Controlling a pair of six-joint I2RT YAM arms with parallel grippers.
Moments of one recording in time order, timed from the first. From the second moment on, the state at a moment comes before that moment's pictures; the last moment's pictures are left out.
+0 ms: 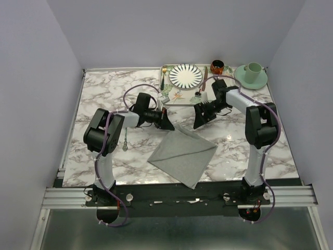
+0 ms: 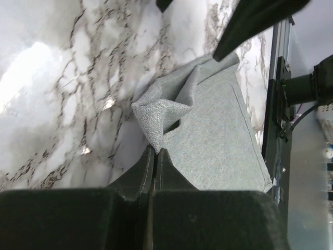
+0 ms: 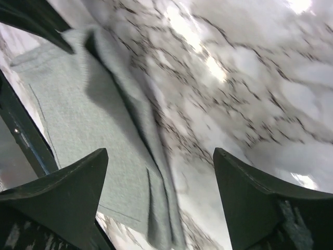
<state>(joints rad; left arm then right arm) -0.37 2.00 1.07 0.20 1.03 -0.19 0.27 2.06 1.51 -0.83 -0.75 -0.35</state>
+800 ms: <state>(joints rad) -0.40 1.83 0.95 0.29 1.00 -0.04 0.24 2.10 1.44 -1.03 -0.90 -0.65</state>
